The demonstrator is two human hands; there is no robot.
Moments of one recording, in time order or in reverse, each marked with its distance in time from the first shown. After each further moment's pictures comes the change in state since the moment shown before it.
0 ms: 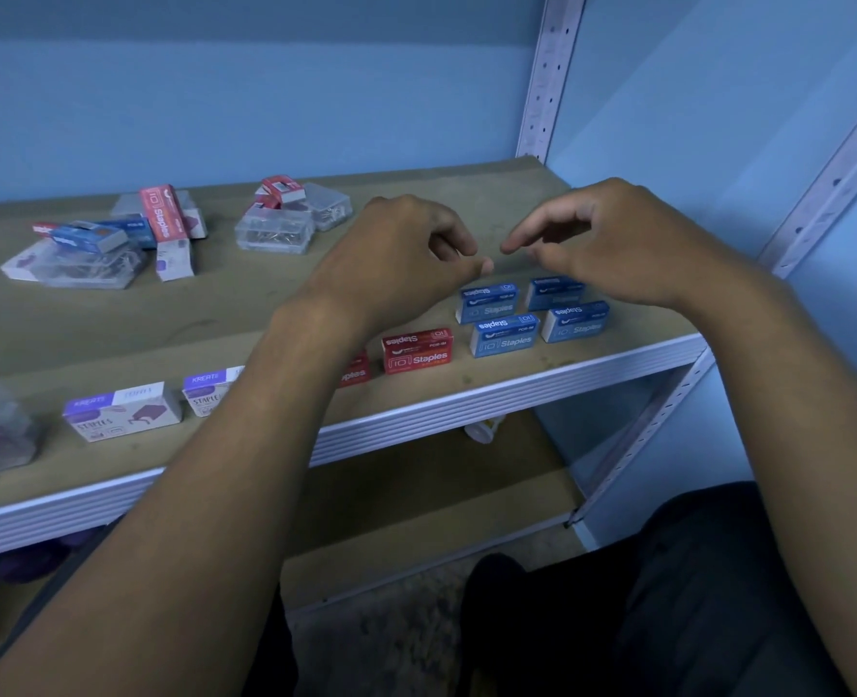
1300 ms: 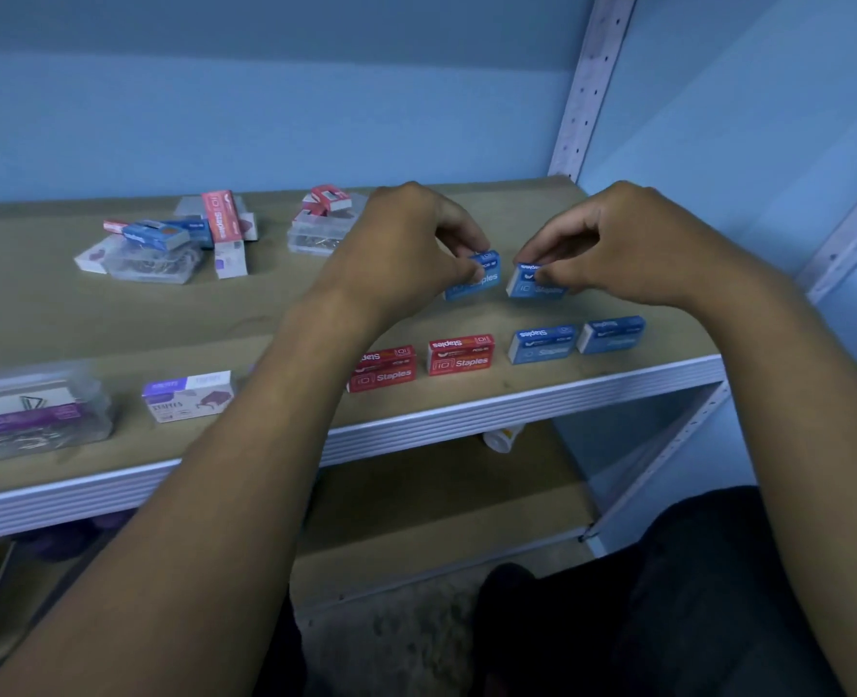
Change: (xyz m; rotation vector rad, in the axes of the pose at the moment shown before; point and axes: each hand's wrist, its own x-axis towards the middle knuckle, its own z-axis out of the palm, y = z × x) left_hand -0.011 -0.008 -0.028 -0.058 0.054 -0.056; right_hand 0.010 -0.030 0.002 0.012 -0.055 0.037
